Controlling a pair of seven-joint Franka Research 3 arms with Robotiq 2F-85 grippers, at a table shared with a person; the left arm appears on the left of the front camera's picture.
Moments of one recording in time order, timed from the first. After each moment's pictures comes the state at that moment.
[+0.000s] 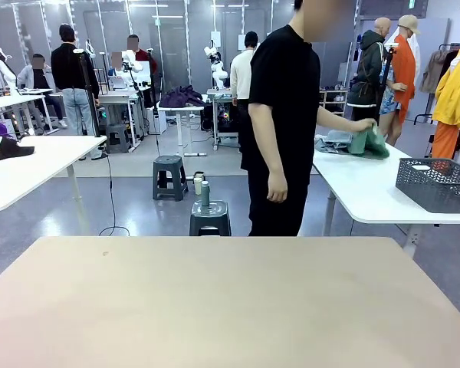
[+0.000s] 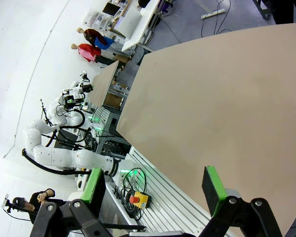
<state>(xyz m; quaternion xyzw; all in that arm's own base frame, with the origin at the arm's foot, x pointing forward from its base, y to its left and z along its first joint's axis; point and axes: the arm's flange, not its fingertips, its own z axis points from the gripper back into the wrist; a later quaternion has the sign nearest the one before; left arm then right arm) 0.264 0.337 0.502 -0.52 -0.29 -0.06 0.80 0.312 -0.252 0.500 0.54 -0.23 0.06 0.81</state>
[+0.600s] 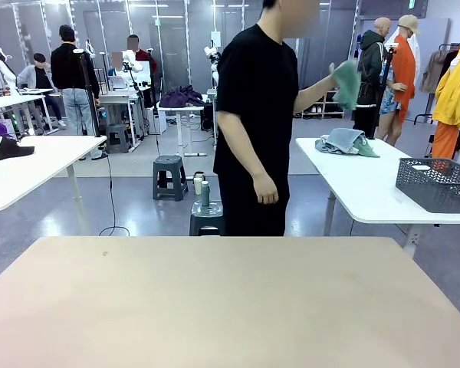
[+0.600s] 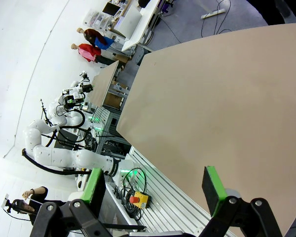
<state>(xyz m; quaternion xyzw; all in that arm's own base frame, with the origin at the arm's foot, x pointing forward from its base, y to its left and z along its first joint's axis) 0.264 0.337 0.502 -0.52 -0.29 -0.06 0.80 0.312 -0.252 0.500 0.54 -0.23 0.06 0.81</state>
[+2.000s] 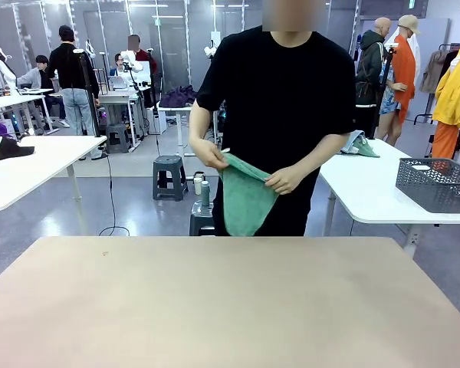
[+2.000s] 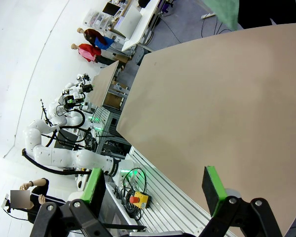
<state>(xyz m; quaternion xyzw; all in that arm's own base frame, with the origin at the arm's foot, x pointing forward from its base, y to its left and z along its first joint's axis) 0.264 0.337 0.502 -0.52 -0.29 -0.06 0.80 0.312 -0.252 0.500 0.54 -0.23 0.06 0.81</state>
